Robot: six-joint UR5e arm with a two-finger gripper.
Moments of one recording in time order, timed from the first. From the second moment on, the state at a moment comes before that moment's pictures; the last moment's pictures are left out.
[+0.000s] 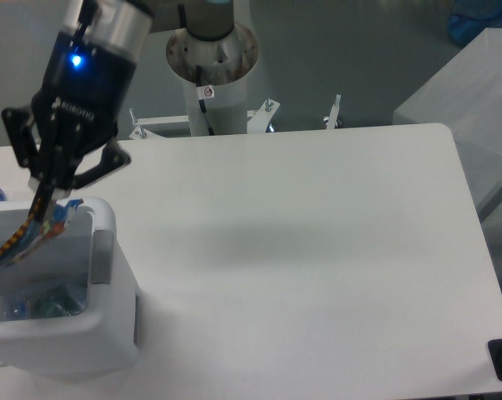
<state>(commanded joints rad) 2.17 -1.76 -1.46 -0.71 1.01 0.36</state>
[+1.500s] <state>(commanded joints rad) 2.31 -1.78 -1.53 -0.73 1.51 0.66</state>
